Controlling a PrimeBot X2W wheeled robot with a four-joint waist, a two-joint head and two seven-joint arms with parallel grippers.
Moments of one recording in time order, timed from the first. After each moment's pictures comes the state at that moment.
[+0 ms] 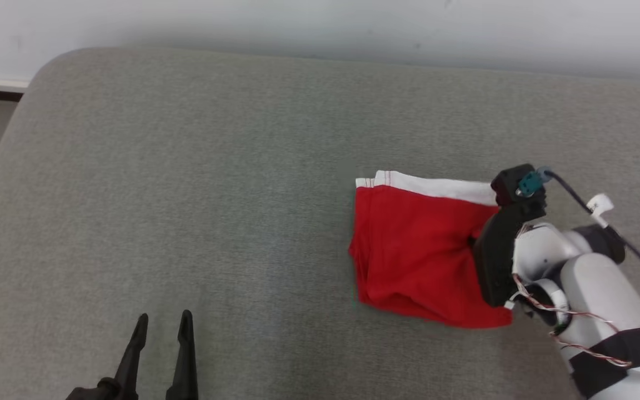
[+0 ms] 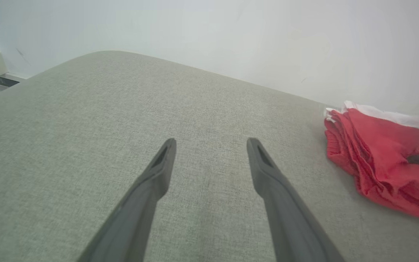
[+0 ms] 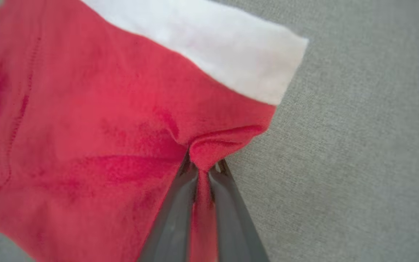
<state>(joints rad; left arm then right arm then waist) 0.04 0.05 -0.07 0.09 -0.32 -0.13 -0.26 -0.54 -0.18 0.19 0.38 0.23 0.13 0.83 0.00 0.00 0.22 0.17</state>
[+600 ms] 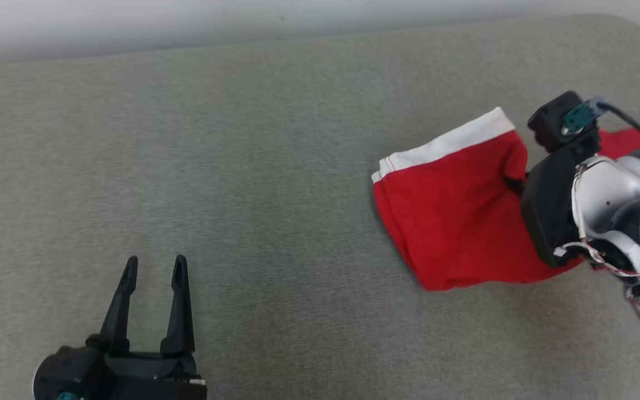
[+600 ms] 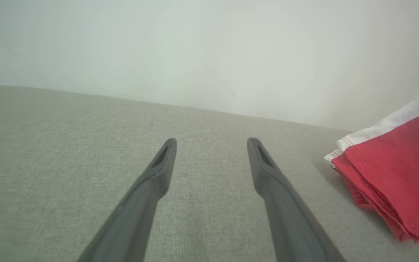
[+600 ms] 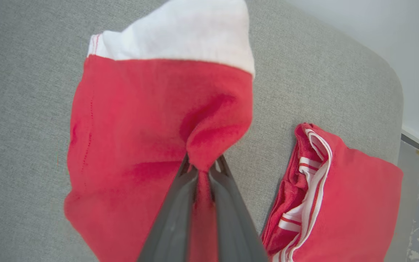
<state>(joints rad) -0.06 0.05 -0.05 0.00 -0.28 -0.13 -0.26 -0.66 -0.52 0.39 0.01 0.46 0.13 1.02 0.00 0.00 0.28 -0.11</state>
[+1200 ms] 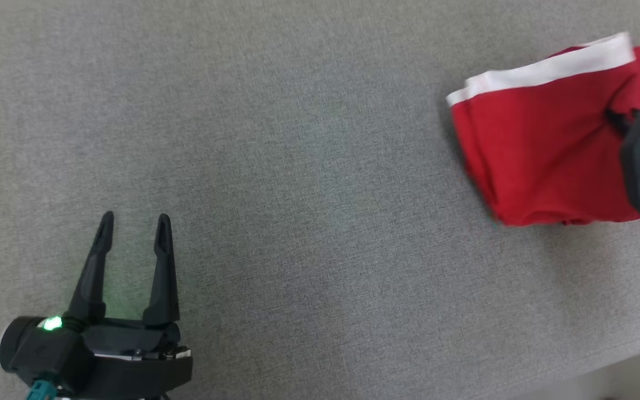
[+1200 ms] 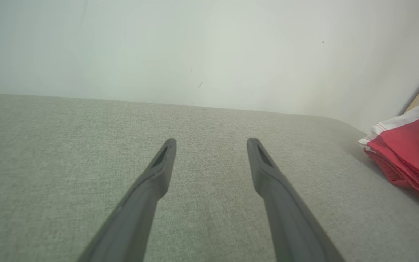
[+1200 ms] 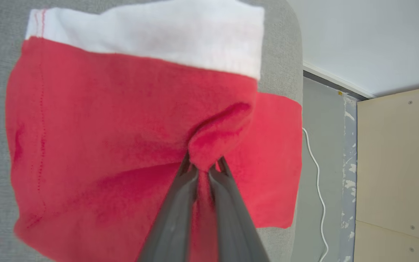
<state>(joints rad) -0.13 0.08 -0.04 -0.11 -0.21 -0.13 -0.26 -0.74 -0.68 0.32 0.11 0.44 0.13 0.85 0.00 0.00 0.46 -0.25</state>
